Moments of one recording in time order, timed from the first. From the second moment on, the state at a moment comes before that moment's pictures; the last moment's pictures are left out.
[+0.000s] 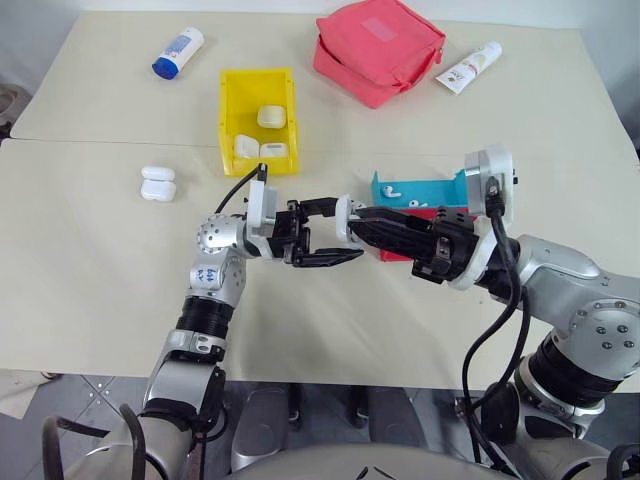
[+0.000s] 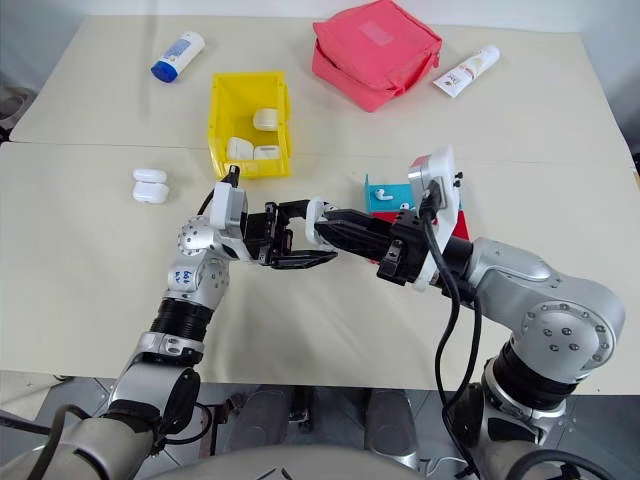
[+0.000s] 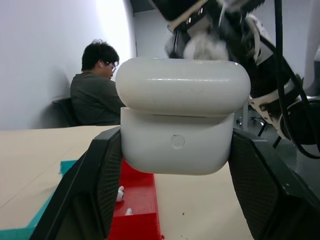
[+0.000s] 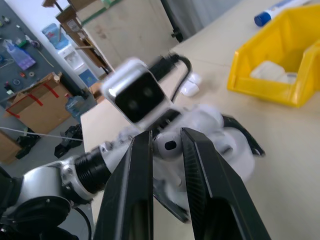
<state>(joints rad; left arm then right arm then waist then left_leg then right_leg) -0.62 0.17 -0.04 0.38 -0.50 -0.15 -1.40 -0.46 -0.28 -0.39 -0.68 1.10 1.39 0.45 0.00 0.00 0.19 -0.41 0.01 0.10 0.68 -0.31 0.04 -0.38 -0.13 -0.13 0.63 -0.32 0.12</state>
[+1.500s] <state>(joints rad) -0.57 0.23 -0.04 0.29 -0.51 -0.05 -1.39 -0.42 -0.69 -0.12 -0.67 1.12 0.98 0.53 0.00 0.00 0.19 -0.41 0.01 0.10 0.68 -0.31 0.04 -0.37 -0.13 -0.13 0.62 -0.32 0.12</state>
